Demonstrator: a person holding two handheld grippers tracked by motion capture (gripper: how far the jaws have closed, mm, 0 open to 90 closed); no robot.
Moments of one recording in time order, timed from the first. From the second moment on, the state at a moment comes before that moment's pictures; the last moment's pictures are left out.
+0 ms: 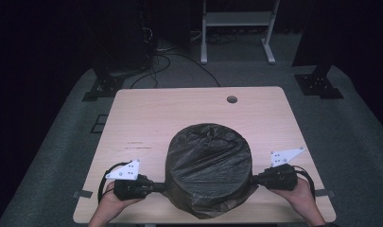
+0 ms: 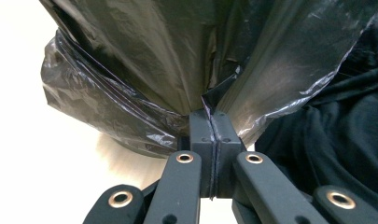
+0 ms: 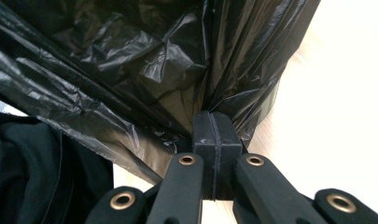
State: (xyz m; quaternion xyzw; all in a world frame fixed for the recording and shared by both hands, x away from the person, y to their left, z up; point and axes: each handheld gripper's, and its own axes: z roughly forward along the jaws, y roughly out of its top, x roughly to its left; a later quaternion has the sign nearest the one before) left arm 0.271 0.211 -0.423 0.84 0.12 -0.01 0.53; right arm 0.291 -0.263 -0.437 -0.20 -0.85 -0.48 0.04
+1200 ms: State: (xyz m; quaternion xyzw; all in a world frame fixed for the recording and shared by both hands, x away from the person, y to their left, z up) left arm 0.292 0.219 -0.465 0.91 0.16 0.02 0.39; right arm 0.319 -0.256 -0.467 -0.25 -0.88 -0.40 0.00
